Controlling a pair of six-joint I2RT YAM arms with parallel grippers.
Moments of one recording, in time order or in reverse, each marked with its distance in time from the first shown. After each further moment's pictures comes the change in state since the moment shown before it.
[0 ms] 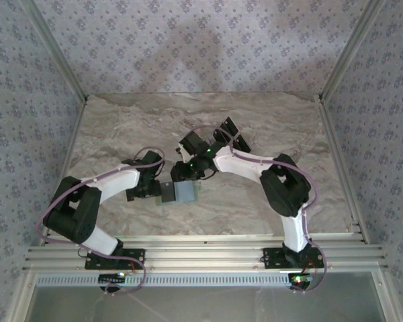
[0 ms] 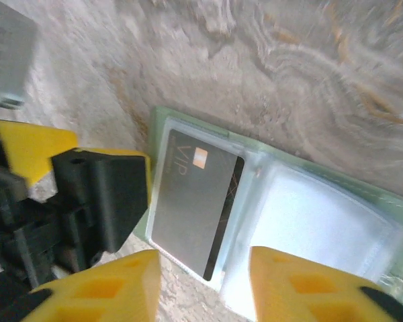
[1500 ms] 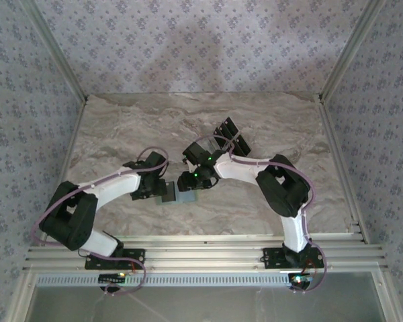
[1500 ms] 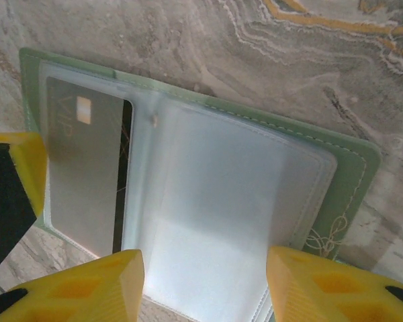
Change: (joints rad) left arm -0.063 -0.055 -0.016 0.050 0.015 -0.021; right arm 0.018 0.024 -0.114 0.005 0.079 0.006
